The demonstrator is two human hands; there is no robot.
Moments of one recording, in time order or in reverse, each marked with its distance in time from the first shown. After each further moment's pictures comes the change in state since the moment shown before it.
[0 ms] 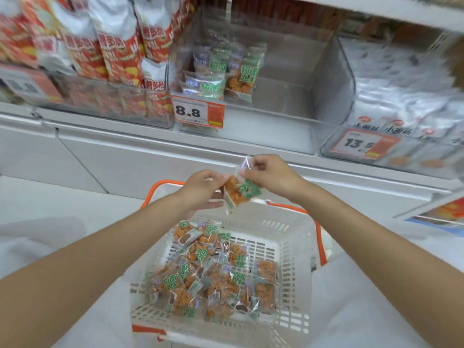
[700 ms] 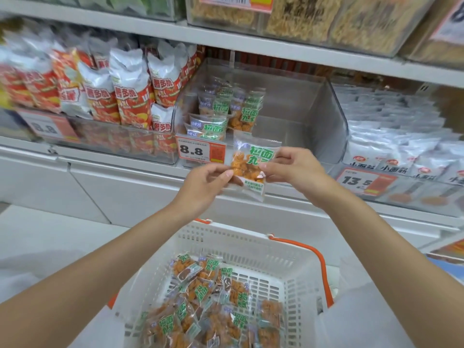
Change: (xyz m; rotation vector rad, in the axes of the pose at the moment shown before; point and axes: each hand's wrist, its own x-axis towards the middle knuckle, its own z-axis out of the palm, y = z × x) left_hand -0.009 0.066 -0.003 0.209 0.118 0.550; right_hand 0.005 -0.051 -0.062 0.280 0.160 -0.075
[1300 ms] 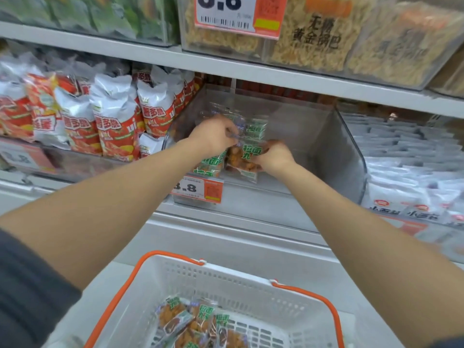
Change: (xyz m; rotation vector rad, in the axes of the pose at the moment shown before) left_hand 0.197 0.043 -0.027 0.767 0.003 0.186; right_hand 0.170 0.001 0.009 -0.492 0.225 0.049
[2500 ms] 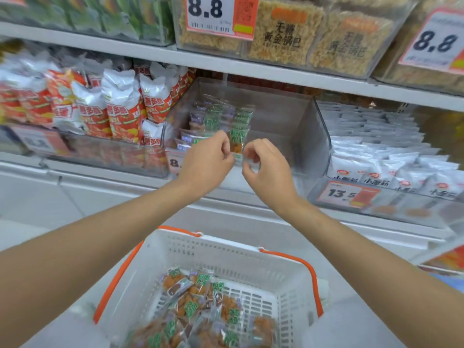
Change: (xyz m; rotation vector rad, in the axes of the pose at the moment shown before) left_hand -0.142 0.061 0.010 -0.082 0.251 0.008; right_hand -0.140 0.016 -0.013 -0.132 0.334 -0.723
